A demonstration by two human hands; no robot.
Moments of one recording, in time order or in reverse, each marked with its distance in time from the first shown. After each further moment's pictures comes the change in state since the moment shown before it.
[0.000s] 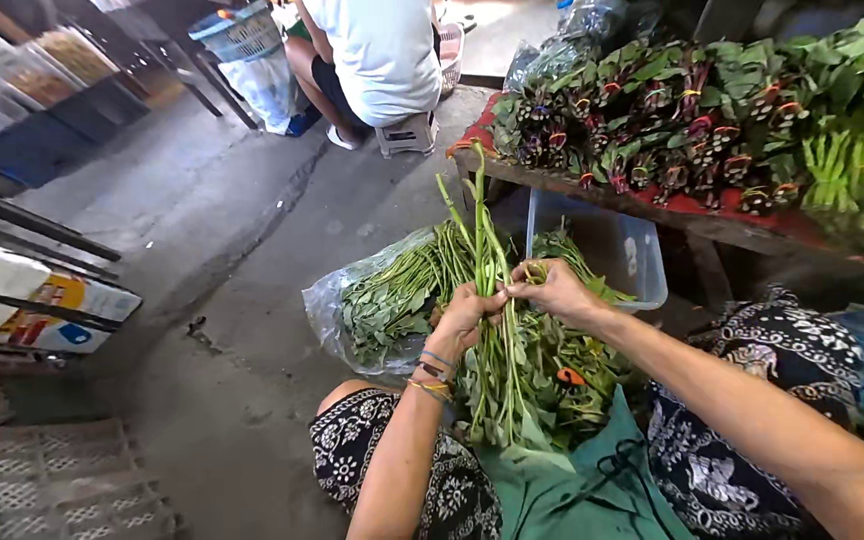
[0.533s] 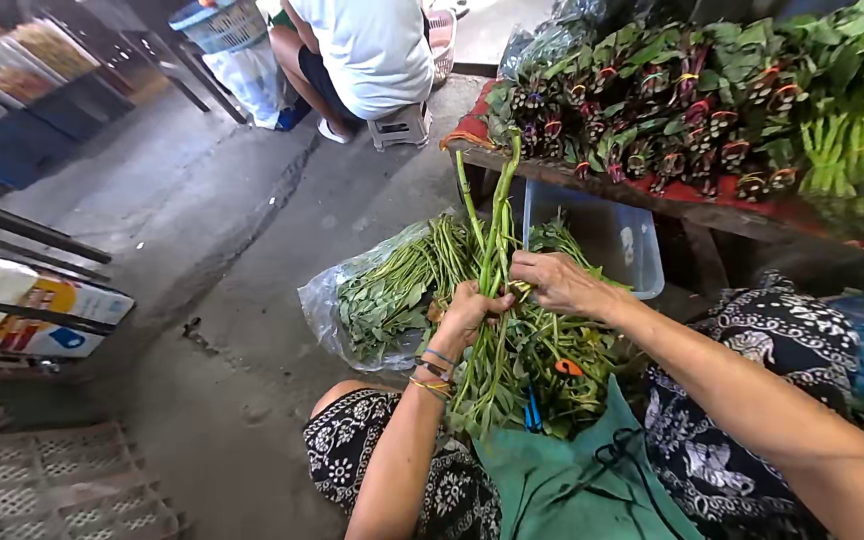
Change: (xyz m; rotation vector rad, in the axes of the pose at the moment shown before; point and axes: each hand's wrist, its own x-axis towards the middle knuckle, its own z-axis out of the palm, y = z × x) left_hand 0.000 -0.005 0.008 0.179 0.064 -0.036; right_hand 0.008 0.009 -0.025 -1.008 -0.149 -0.869
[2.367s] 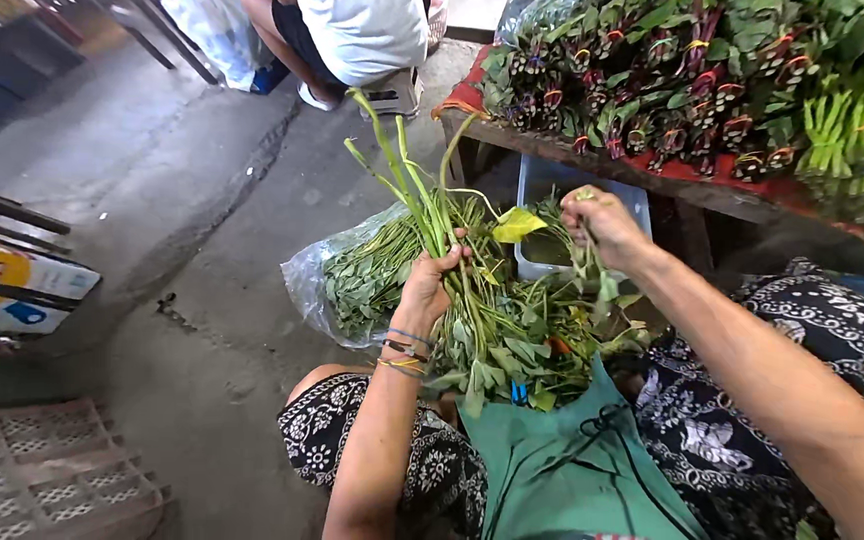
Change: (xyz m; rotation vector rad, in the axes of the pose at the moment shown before) left_hand -0.006 -0.003 -0.038 -0.435 -0.011 0.168; right_hand -0.014 0.028 -0.029 0.943 0.417 1.020
